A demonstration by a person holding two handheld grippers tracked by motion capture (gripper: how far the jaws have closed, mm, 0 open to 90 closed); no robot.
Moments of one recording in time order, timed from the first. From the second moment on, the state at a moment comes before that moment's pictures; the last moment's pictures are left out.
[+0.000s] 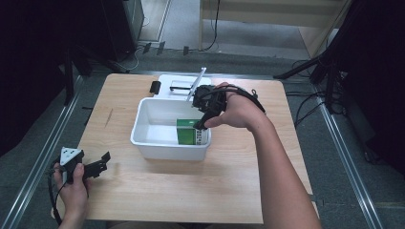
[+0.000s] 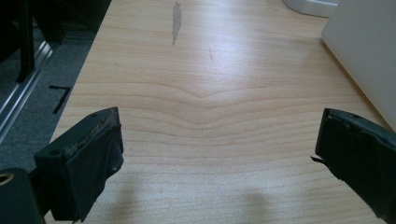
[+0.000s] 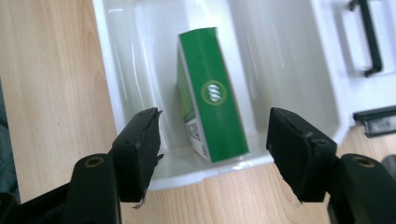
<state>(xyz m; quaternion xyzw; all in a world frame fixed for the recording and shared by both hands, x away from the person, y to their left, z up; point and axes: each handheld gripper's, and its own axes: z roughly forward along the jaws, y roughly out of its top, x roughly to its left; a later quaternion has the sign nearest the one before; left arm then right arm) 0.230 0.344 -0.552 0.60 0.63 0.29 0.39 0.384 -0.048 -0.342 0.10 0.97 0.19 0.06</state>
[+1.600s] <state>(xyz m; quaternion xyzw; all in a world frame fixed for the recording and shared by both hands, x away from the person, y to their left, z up) 0.229 0.343 -0.552 0.60 0.63 0.30 0.39 0.357 -0.211 -0.401 0.33 0.85 0.38 0.13</state>
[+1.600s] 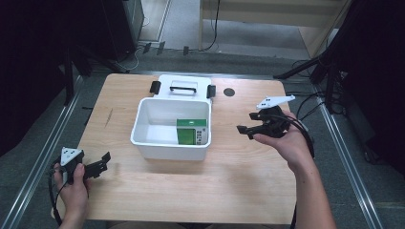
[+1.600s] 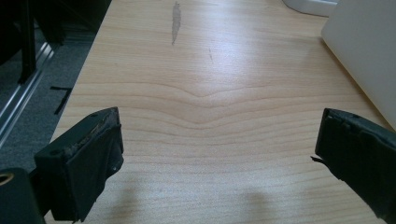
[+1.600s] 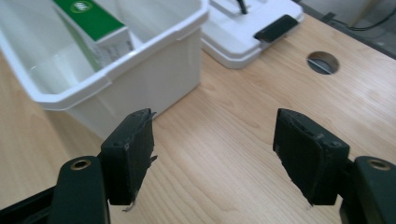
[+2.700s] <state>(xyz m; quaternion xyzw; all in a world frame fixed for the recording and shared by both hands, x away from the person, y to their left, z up) 0.229 0.342 -0.552 0.60 0.63 0.30 0.39 0.305 -0.292 -0.483 0.47 0.64 0.50 0.34</state>
